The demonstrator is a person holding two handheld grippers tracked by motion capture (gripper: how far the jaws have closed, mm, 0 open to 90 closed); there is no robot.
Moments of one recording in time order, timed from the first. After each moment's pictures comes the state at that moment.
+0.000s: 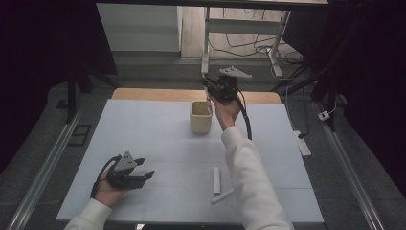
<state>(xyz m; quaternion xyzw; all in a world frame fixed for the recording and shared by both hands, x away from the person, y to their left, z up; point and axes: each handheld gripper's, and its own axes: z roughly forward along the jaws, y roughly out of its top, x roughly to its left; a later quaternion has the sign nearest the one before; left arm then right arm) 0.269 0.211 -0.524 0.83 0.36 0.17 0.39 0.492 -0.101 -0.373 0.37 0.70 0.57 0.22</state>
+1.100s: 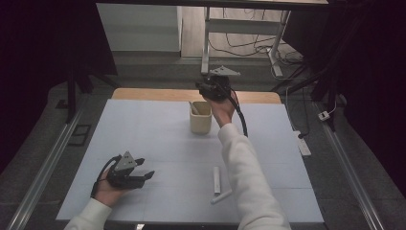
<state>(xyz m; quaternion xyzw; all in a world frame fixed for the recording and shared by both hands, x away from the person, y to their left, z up) 0.270 0.212 -0.526 0.84 0.36 0.17 0.38 0.511 -0.083 -0.387 0.35 0.73 0.53 0.24</state>
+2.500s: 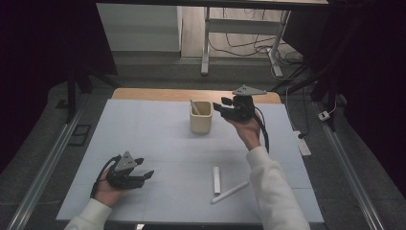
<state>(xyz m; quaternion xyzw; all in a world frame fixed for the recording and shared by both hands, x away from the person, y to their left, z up) 0.269 0.212 -0.525 0.84 0.36 0.17 0.38 0.453 -0.158 -0.398 0.33 0.77 0.51 0.19</state>
